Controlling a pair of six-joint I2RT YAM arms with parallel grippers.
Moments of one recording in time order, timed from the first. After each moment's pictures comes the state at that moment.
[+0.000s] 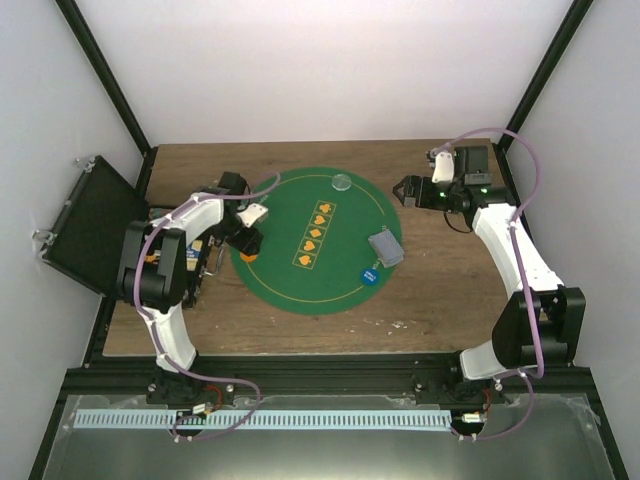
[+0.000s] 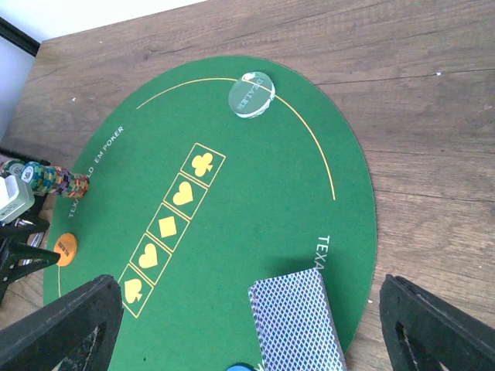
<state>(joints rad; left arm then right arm) -0.22 1.88 1.31 -0.84 0.12 0.37 0.07 1.45 1.26 -0.58 -0.44 0.17</state>
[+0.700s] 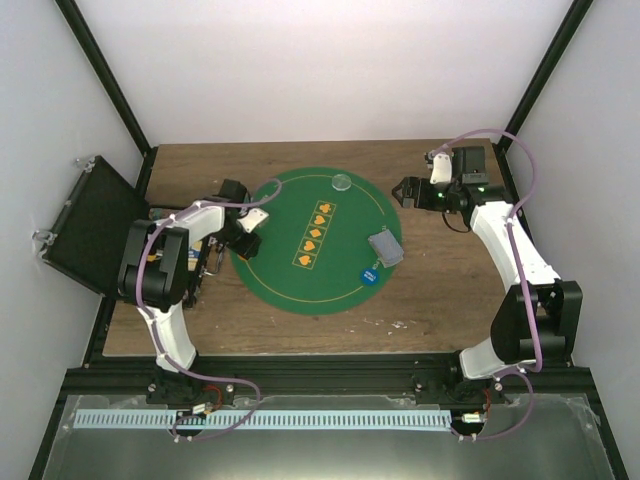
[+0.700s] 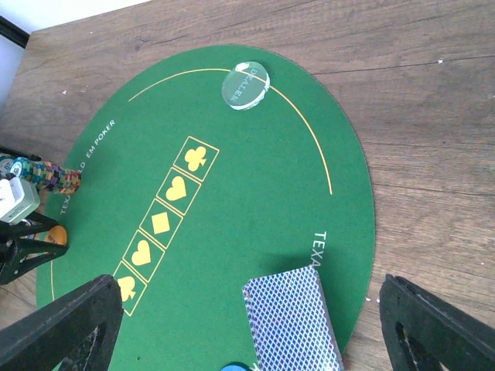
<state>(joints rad) -0.22 1.90 1.23 -0.70 0.11 0.38 0.07 1.48 1.26 -0.58 -0.44 0.17</state>
